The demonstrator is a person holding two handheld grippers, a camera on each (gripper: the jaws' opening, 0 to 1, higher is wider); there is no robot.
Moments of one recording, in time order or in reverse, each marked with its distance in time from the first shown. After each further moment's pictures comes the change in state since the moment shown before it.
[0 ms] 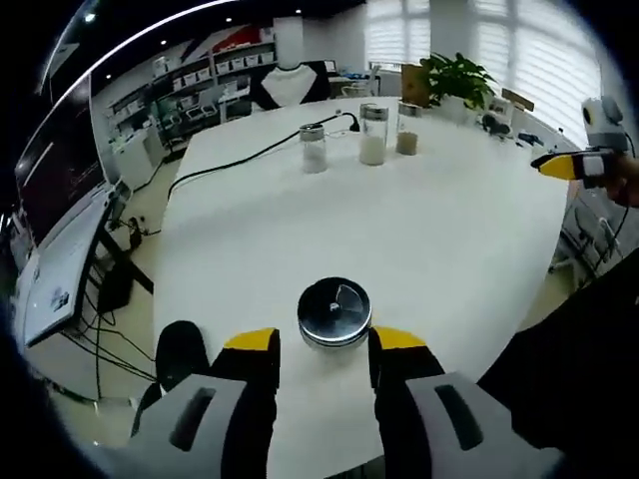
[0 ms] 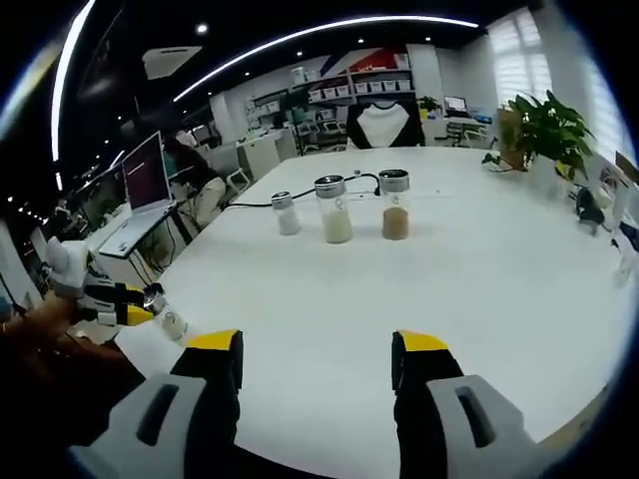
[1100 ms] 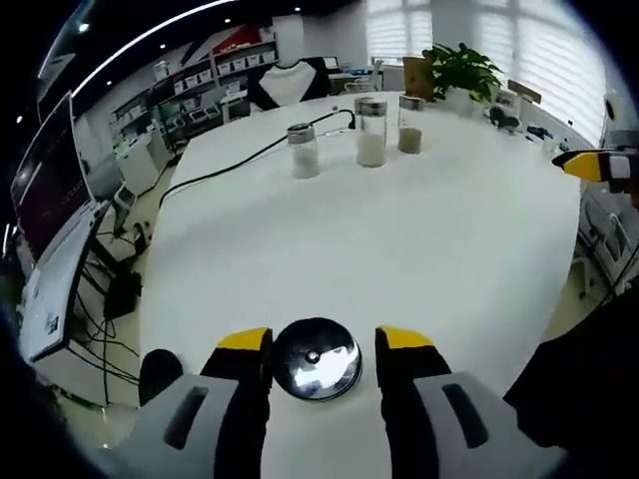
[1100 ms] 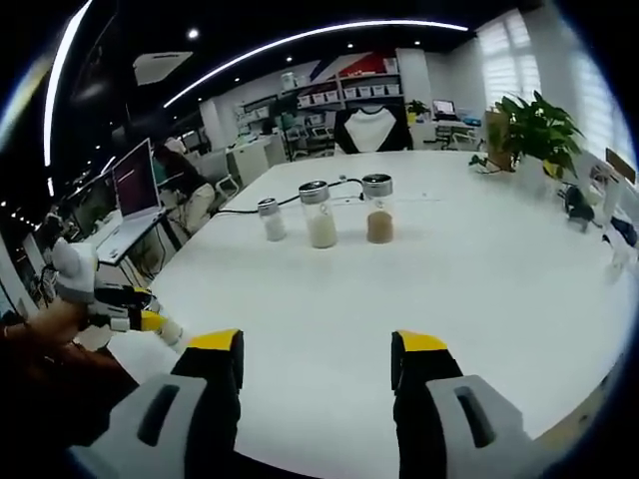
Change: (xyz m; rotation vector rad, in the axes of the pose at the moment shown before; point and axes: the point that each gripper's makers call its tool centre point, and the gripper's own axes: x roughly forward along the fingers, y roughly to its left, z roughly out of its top) left arm 0.043 -0.033 0.030 0.048 -0.003 0.028; right arm -0.004 -0.018 0.003 0.023 -0.024 -0.046
